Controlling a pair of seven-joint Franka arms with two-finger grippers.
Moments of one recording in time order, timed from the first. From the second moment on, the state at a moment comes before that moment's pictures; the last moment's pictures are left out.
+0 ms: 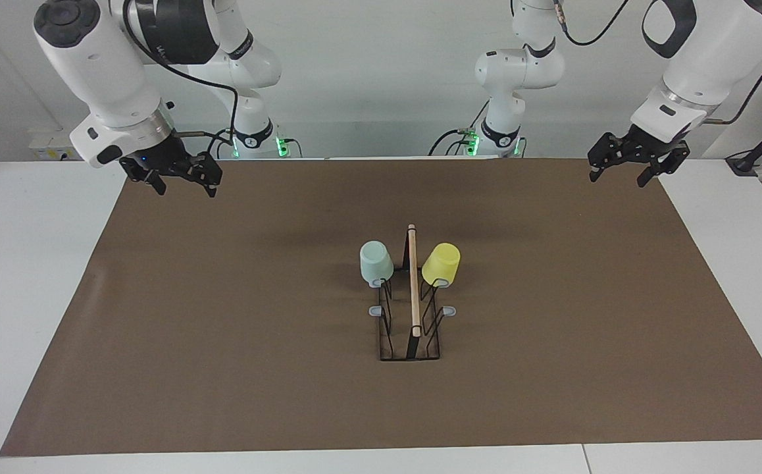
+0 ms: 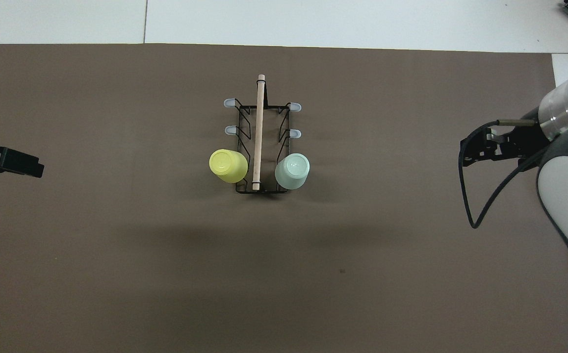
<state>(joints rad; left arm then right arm) -0.07 -0.03 0.06 -1.63 -0.03 1.57 0.18 0.06 0.09 0.05 -1.48 -0.02 1.47 0.23</state>
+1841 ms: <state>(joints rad) -0.07 -0.03 0.06 -1.63 -0.03 1.57 0.18 -0.03 -0.04 0.04 -1.79 -0.02 1.77 0.17</state>
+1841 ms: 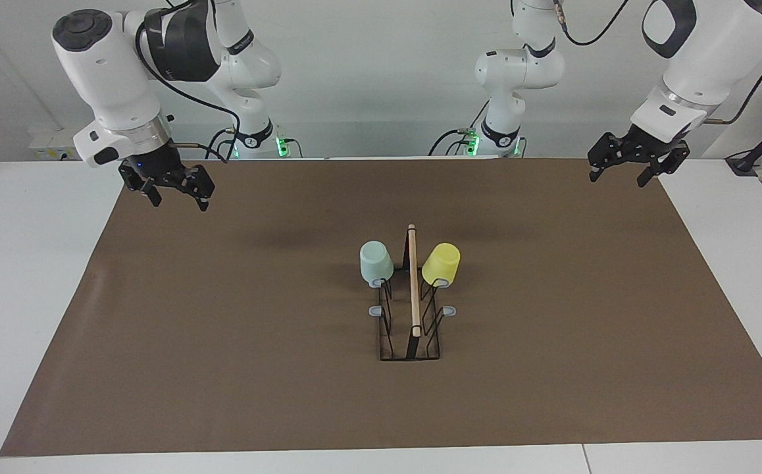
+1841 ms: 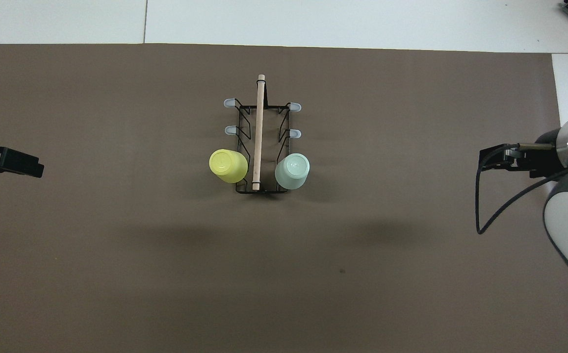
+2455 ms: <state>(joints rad) -0.07 -0.03 0.06 -1.63 -0.03 1.57 0.18 -0.07 0.04 0.04 -1.69 -0.02 1.74 0.13</state>
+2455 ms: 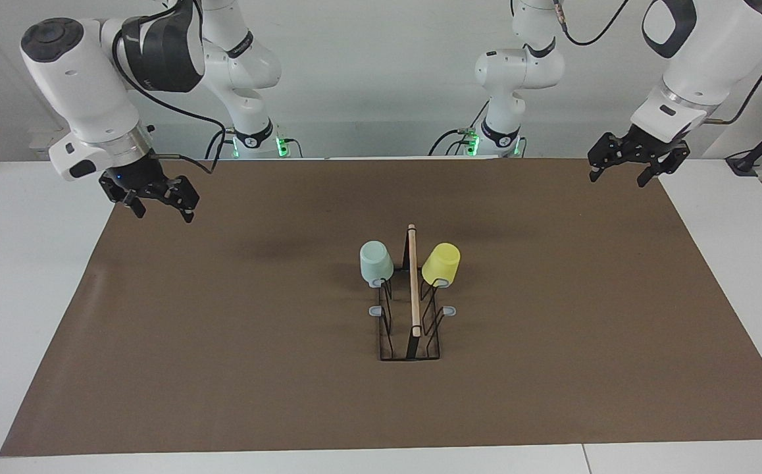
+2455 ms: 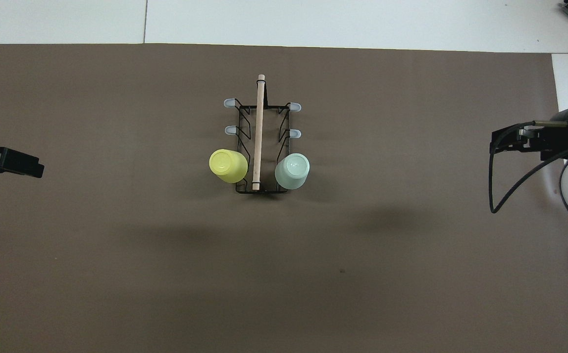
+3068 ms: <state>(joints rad) -0.07 -0.03 0.05 -1.63 -0.03 1.59 0.18 -0.05 0.04 0.05 -1.65 -0.02 1.70 0.13</state>
